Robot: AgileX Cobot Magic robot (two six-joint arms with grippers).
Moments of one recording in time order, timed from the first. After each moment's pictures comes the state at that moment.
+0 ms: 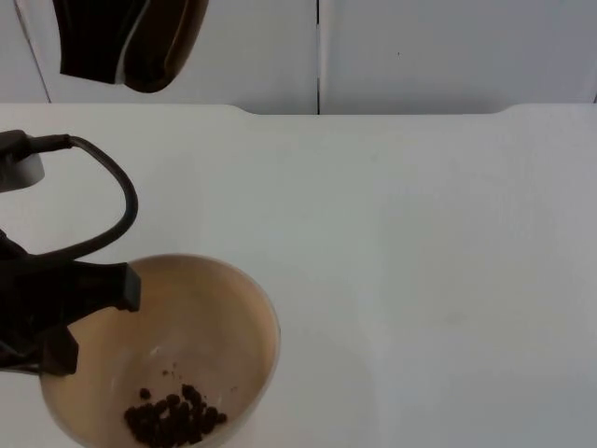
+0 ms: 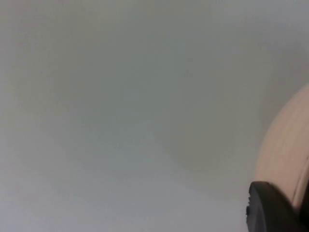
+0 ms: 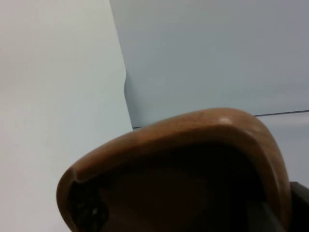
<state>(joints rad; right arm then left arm) 1.34 2.02 -1.93 -1.13 1.22 0.11 -0.44 1.32 -0.51 -0.02 0.48 -0.53</state>
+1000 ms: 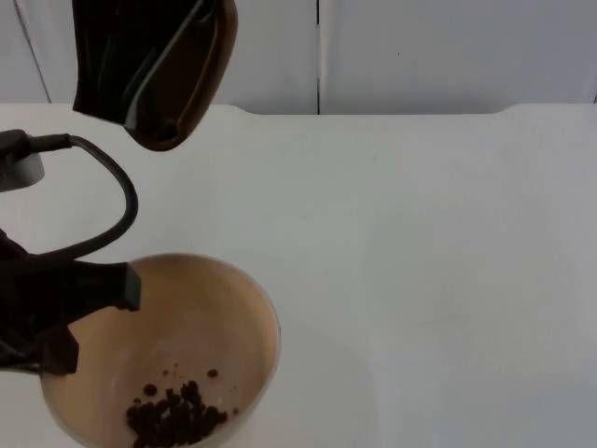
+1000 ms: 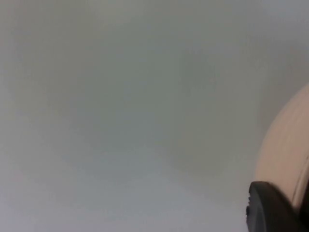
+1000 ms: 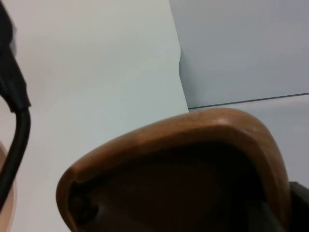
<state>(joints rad) 1.30 2.02 -1.93 -0.95 1.22 0.11 -0.44 1.32 -0.51 -0.02 0.47 -0.53</state>
